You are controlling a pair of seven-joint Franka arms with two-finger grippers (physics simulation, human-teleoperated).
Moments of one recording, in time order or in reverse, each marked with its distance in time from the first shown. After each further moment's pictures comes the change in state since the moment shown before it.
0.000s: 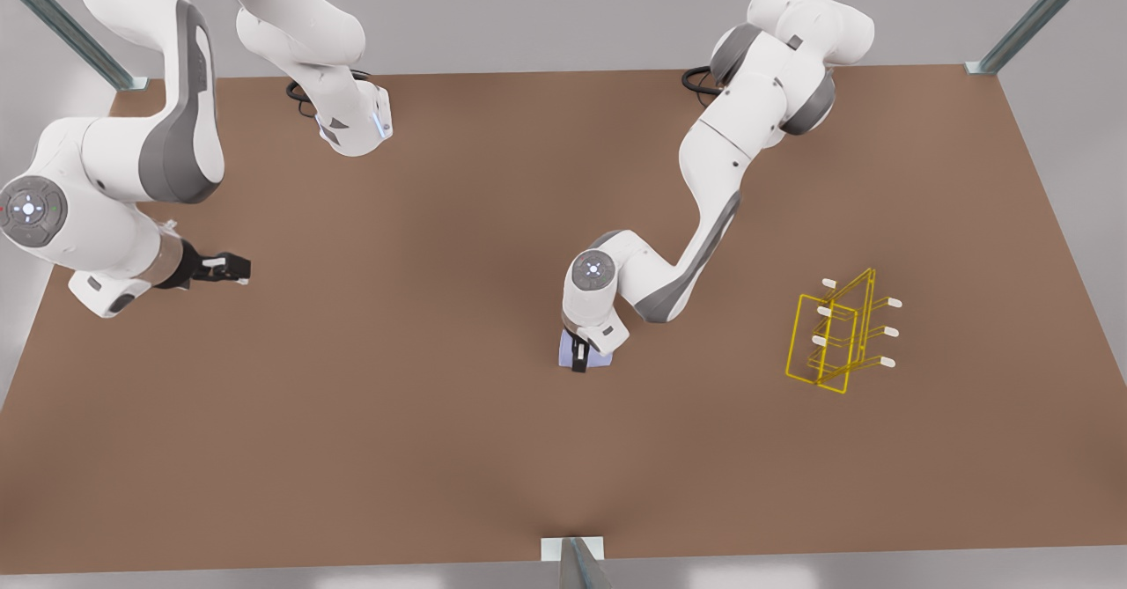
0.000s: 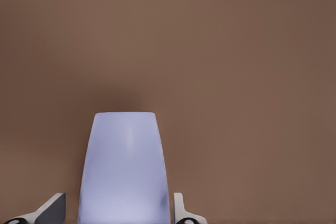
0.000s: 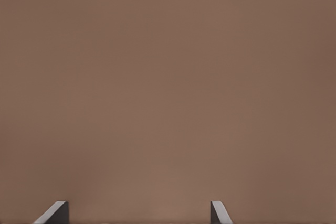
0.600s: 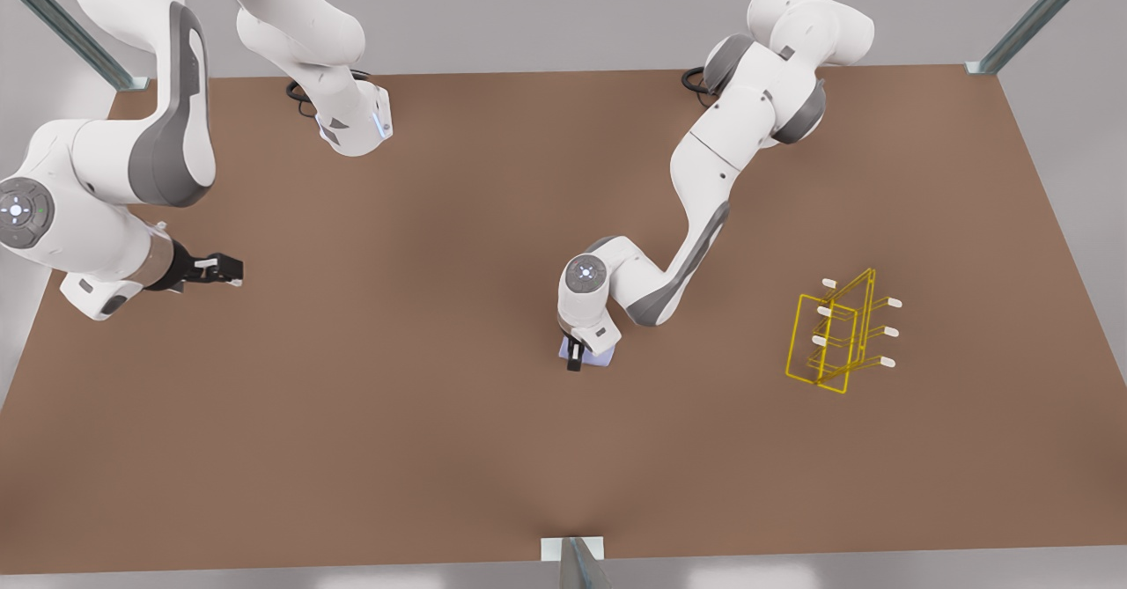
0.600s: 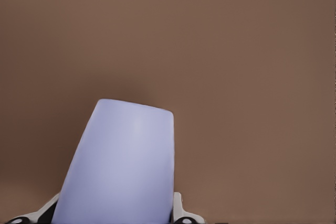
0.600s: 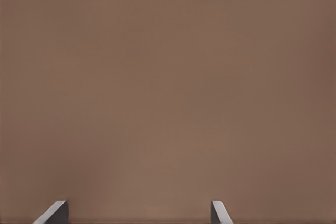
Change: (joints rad) left arm -0.015 0.059 0.003 0.002 0.038 0.047 -0.007; right arm -0.023 0.000 0.000 -0.006 0.004 0.008 -0.045
